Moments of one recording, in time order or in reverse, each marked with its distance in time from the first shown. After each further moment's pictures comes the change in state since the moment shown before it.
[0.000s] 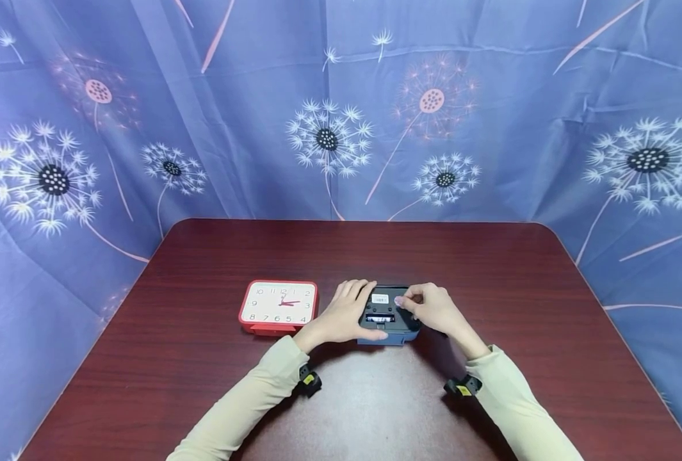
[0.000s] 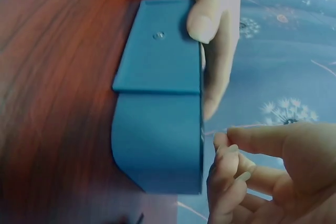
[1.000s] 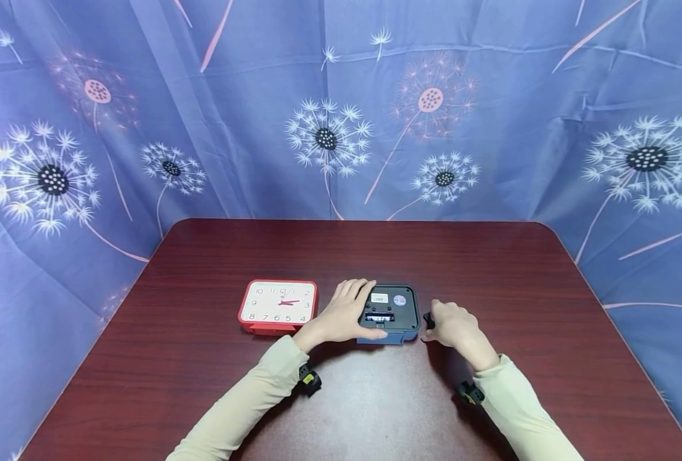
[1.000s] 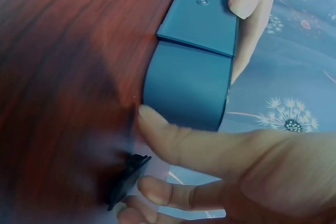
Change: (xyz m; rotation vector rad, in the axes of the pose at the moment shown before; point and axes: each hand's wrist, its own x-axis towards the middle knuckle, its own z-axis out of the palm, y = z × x) left_hand 0.000 0.000 0.001 -0.001 -0.015 -0.010; right_hand -0.024 0.009 -0.008 -0.468 -0.155 0.218
